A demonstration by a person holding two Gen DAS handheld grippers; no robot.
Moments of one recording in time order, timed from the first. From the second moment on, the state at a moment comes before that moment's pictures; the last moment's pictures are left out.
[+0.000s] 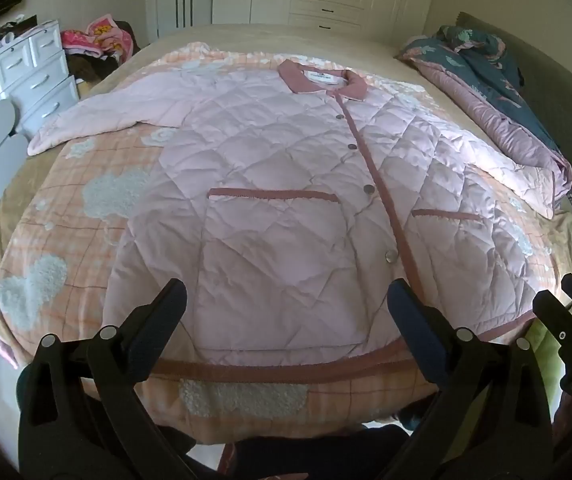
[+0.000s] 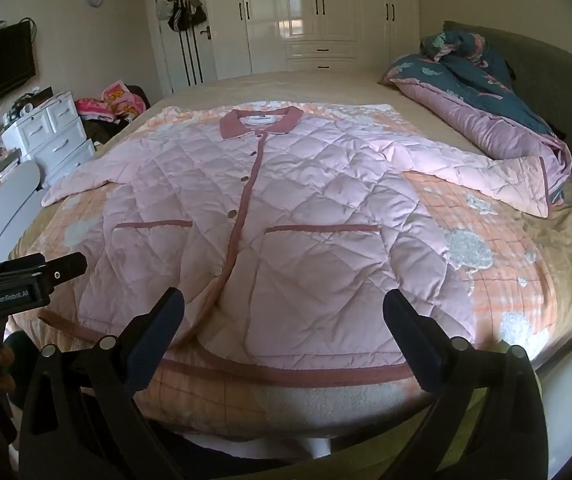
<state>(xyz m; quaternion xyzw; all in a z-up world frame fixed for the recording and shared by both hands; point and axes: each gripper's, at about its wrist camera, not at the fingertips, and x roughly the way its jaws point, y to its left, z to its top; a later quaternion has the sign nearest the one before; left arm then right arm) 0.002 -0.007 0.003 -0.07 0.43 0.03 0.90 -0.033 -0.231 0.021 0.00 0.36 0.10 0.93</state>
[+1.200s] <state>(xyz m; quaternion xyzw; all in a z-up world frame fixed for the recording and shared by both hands) 0.022 -0.005 0.005 -0.08 0.43 0.03 0.90 -0.002 -0.226 0.027 0.01 0.38 0.11 0.92</state>
